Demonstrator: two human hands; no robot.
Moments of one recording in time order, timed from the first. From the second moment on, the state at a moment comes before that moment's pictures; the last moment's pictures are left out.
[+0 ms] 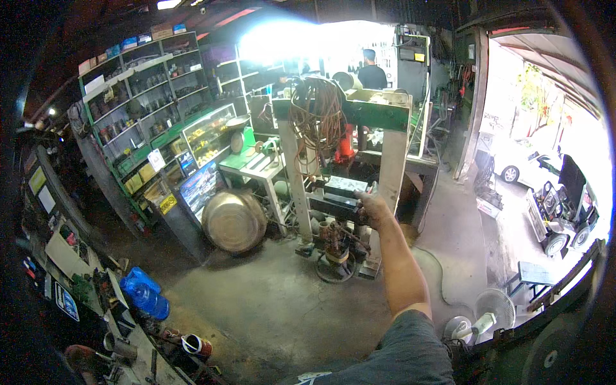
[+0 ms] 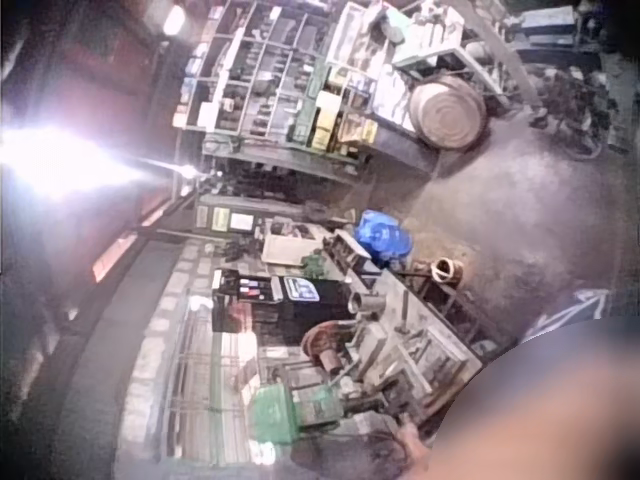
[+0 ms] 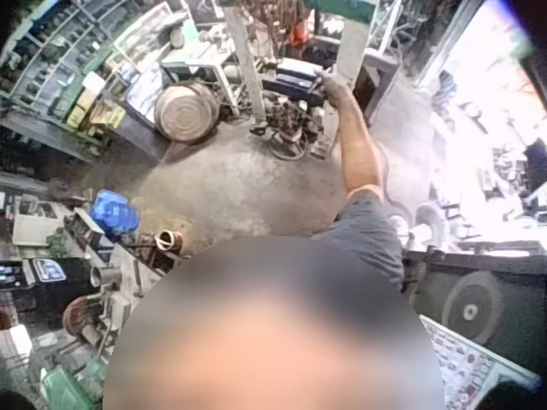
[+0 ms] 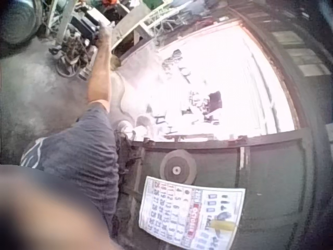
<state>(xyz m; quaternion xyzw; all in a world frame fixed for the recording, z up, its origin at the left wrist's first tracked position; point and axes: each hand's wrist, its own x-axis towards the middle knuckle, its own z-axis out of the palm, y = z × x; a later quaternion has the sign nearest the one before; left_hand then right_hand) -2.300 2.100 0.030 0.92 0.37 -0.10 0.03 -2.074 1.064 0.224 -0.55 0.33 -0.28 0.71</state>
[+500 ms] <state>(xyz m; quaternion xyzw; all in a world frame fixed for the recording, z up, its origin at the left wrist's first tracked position) -2.296 2.126 0.014 0.92 0.37 -0.10 0.04 -2.128 1.144 -0.036 -0.85 0.34 0.10 0.39</state>
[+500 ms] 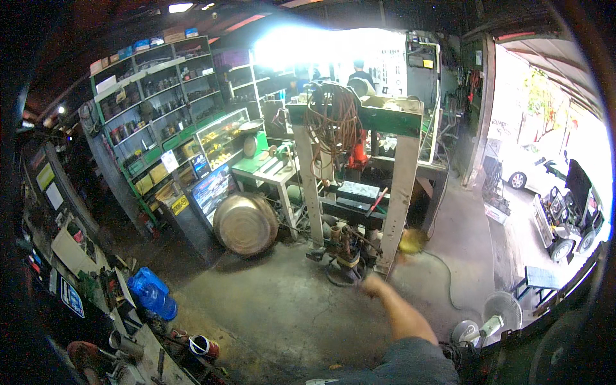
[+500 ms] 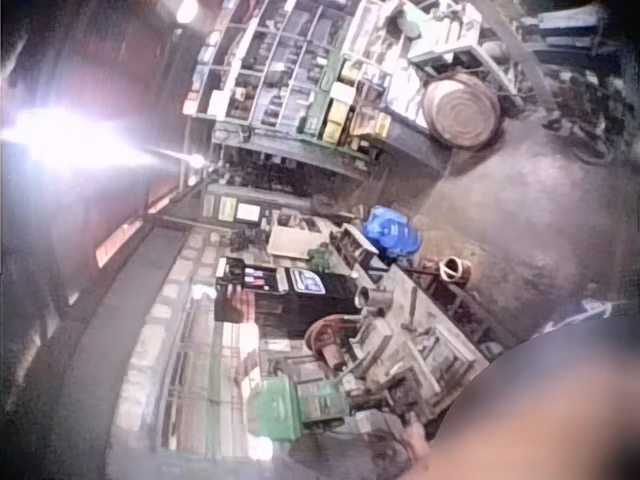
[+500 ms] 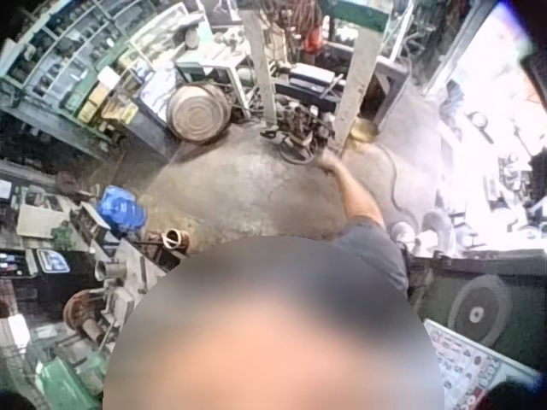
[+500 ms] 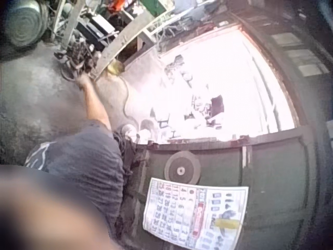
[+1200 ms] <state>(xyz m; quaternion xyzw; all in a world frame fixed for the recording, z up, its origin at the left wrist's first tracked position) -2.279 2.154 0.008 0.92 0.36 -0.13 0.04 -2.297 1.248 -0.228 -0.79 0.36 0.42 0.26</state>
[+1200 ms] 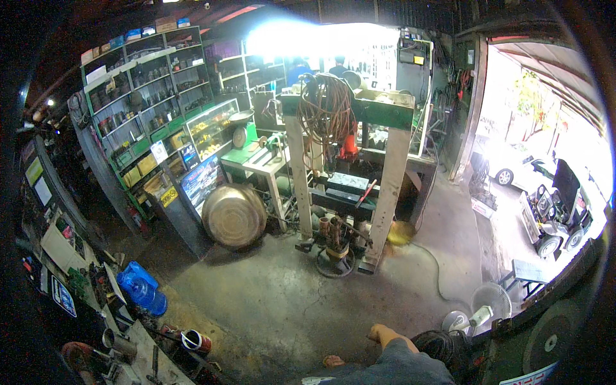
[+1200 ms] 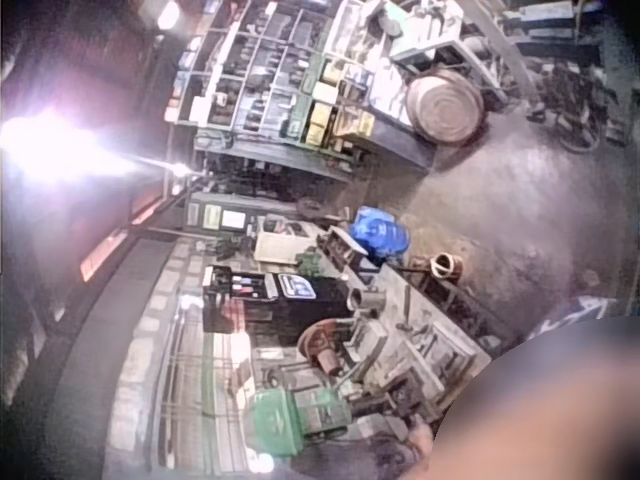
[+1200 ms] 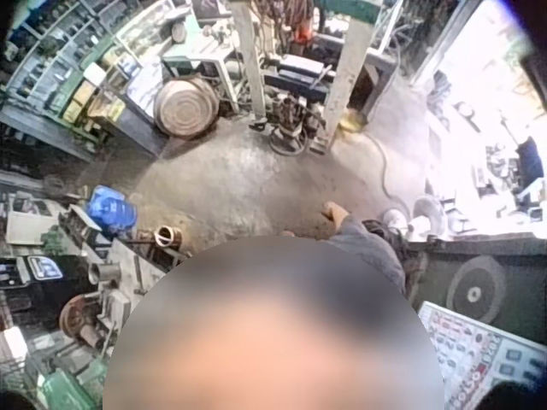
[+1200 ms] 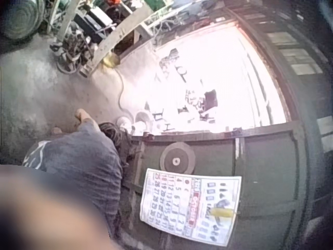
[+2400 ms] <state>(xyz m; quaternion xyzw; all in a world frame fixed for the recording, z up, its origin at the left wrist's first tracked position) -2.289 2.151 0.015 0.92 0.37 -0.11 0.03 -2.262 1.273 -0.244 -0.83 0.26 0.37 0.33</state>
